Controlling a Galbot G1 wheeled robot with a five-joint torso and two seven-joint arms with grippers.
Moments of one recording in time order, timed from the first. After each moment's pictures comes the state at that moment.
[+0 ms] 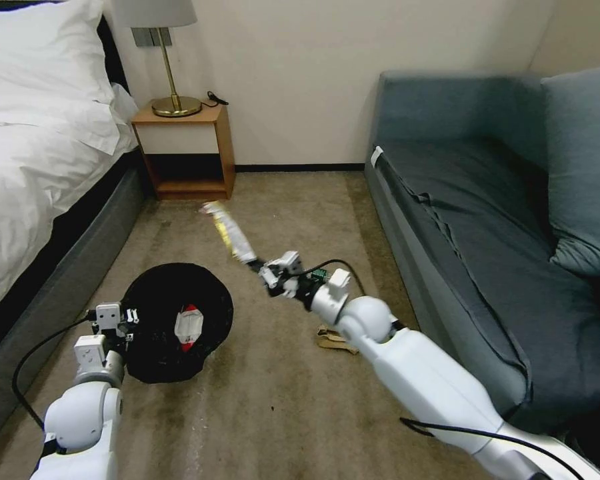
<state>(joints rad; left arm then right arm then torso) 1.28 -1.40 -0.82 -1.84 -0.06 0.25 0.08 -0.63 1.26 -0.34 1.48 0.55 0.06 -0.35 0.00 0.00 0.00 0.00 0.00</state>
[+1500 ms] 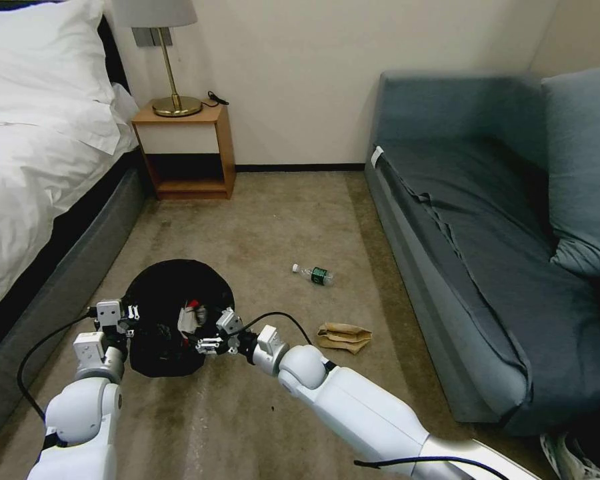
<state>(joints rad) 1.28 -1.37 -0.85 -1.78 -0.11 0.22 0.10 -0.65 1.41 -0.48 1.25 0.40 0.12 -0.21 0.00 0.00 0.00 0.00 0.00</state>
